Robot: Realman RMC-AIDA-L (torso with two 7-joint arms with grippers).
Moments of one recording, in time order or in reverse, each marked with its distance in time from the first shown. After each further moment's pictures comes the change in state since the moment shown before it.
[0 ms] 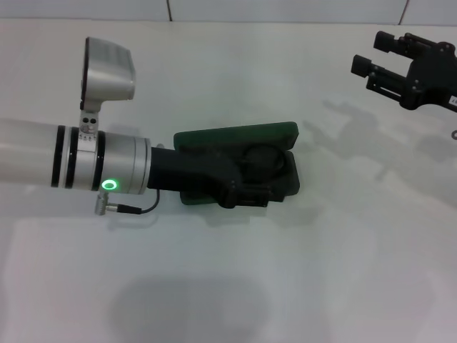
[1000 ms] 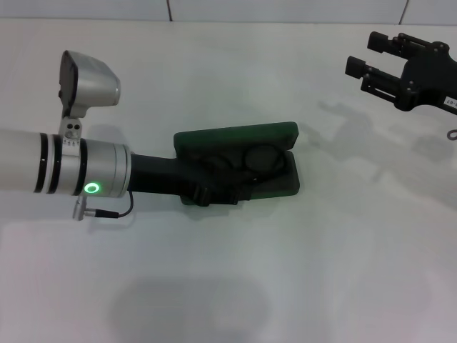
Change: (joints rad) left arm 0.031 0.015 -0.029 0.007 0.084 -0.091 -0.077; right arm 0.008 0.002 -0.007 0.005 0.001 -0.010 -0.014
